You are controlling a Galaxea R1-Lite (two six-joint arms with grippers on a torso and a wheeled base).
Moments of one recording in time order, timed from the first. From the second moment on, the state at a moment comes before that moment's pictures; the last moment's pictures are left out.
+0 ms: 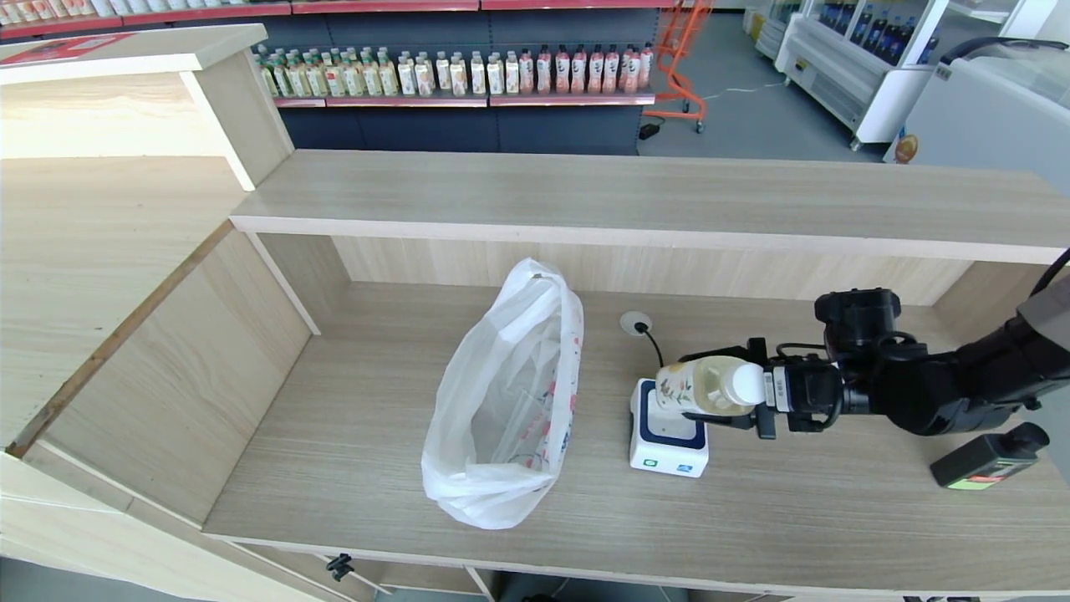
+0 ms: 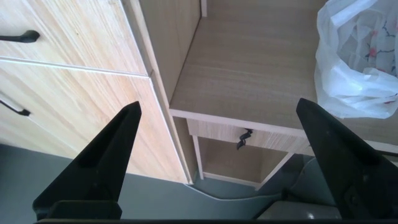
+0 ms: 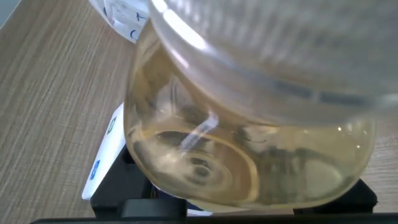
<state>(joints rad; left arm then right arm) 0.00 0.00 0.00 0.05 0.13 0.01 0.10 2.08 -0.98 -0.53 1.08 -1.49</state>
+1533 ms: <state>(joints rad) 0.00 0.00 0.00 0.05 0.13 0.01 0.39 1.83 -0.96 -0.61 0.56 -0.01</state>
